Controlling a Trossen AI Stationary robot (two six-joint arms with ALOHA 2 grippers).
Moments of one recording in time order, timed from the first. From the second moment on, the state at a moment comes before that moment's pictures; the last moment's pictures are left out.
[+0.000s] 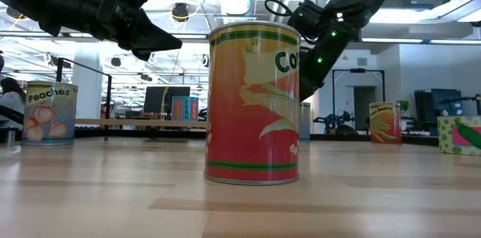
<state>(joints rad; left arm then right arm) 0.13 0.95 0.29 0.45 0.01 0.02 -0.45 1.64 0.96 -0.18 0.30 -0.20</state>
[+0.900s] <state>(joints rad) 0.15 0.63 0.29 0.17 -0.09 0.08 -0.21 1.53 1.51 -0.25 0.19 -0.32</state>
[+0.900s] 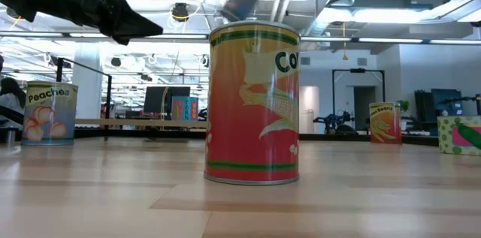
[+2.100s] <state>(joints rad) 0.17 0.63 0.29 0.17 -0.09 0.05 -0.27 2.09 1.98 -0.64 0.12 -0.32</state>
